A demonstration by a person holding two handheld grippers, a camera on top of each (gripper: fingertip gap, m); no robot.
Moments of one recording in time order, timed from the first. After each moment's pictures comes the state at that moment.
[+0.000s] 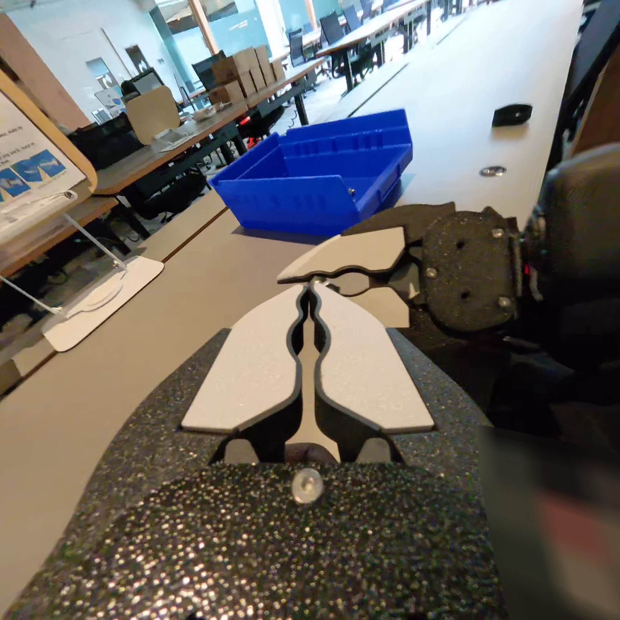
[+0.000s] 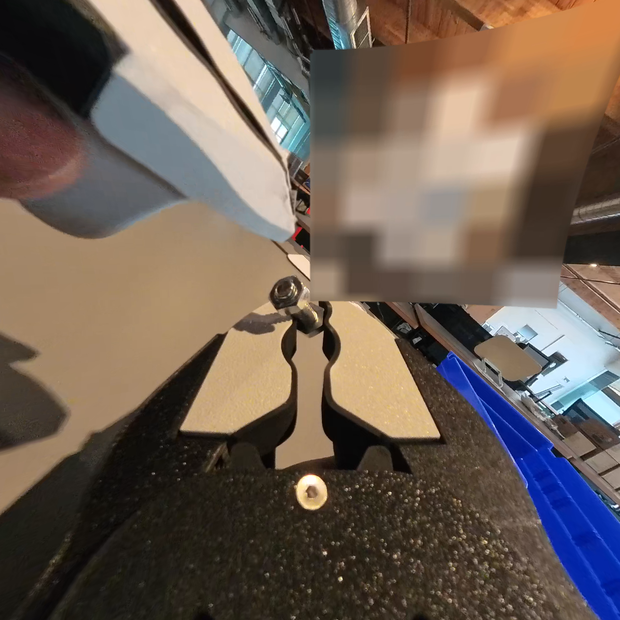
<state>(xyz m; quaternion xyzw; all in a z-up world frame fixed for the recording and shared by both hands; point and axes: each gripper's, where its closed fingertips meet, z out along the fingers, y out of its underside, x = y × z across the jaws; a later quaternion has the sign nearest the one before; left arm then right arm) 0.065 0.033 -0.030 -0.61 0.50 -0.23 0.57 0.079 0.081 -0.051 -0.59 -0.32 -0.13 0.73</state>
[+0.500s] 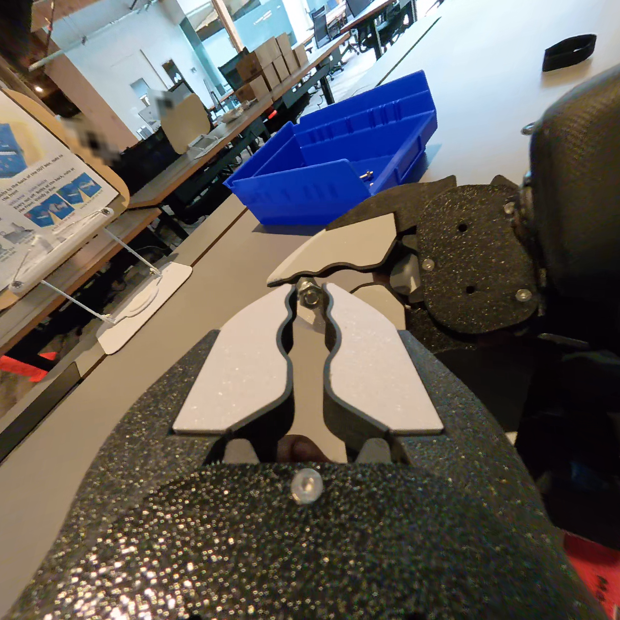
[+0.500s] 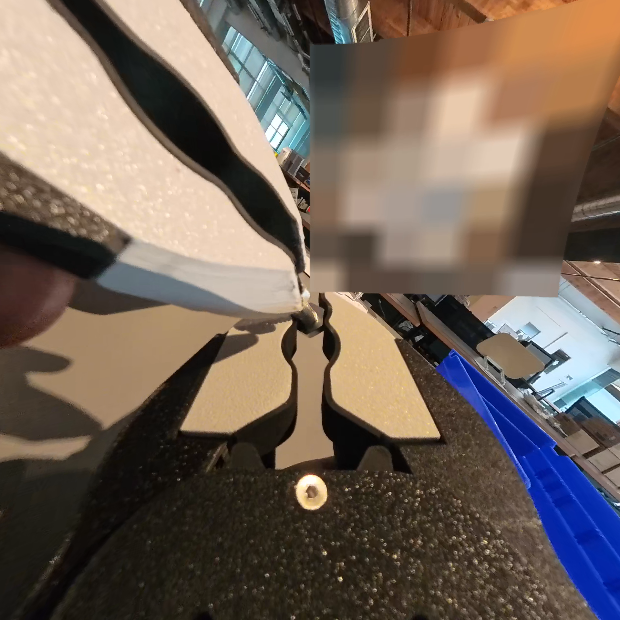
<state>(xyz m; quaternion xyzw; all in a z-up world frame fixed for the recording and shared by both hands) 0.080 0.032 -0.043 -0.59 0.51 -0.15 0.60 0.080 0.082 -0.052 -0.59 -0.32 -0.13 0.73</state>
